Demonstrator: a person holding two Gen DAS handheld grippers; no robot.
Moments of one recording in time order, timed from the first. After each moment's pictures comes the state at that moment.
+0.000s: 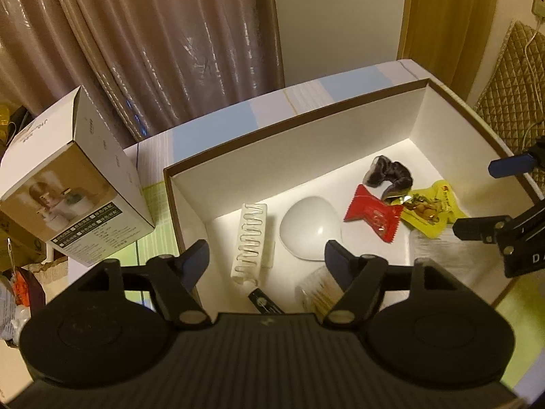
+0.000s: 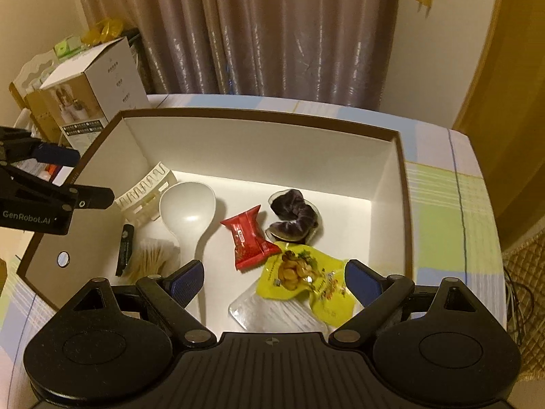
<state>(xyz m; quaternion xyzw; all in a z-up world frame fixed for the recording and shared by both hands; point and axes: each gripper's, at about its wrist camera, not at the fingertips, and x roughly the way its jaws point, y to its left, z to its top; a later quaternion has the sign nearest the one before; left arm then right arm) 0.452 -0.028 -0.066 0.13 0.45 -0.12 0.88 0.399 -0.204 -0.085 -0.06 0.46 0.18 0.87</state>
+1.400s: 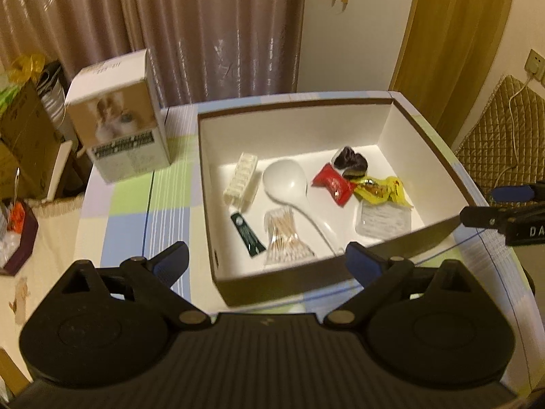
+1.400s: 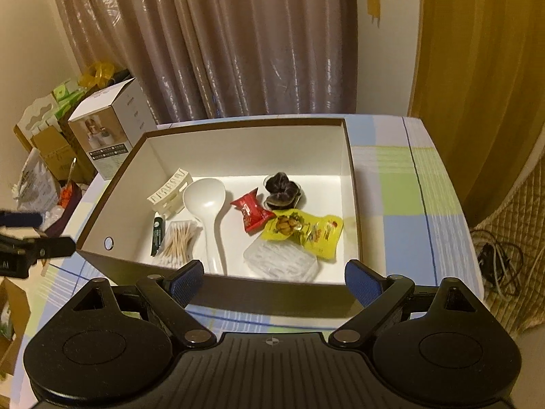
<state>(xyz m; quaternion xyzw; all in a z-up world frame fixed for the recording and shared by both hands) 0.310 0.004 -0.026 0.03 0.43 -0.08 0.90 0.288 -0.244 -0.037 0.01 0.43 0.15 0.89</state>
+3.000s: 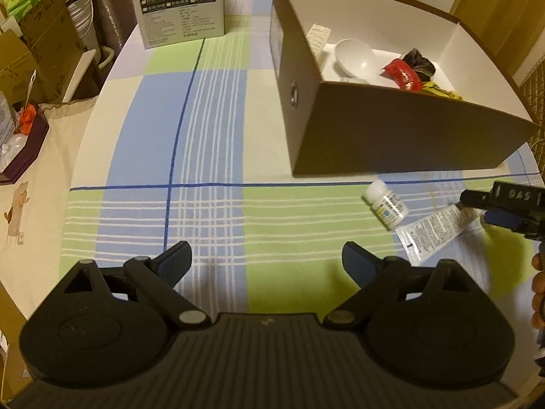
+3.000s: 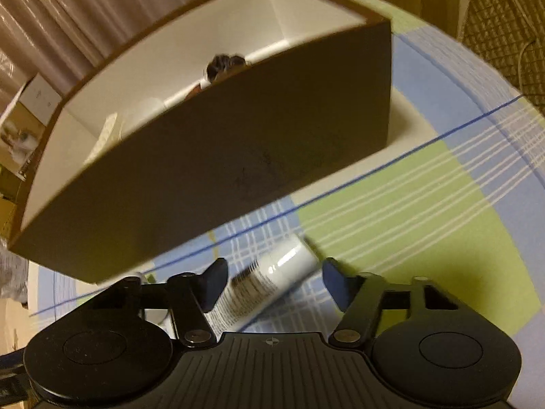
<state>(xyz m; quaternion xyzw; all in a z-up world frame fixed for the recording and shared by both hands) 0.268 0.079 -0.136 -0.01 0.53 -0.03 0.85 0.259 -0.203 -0.175 0.18 0.50 0.01 0.84</state>
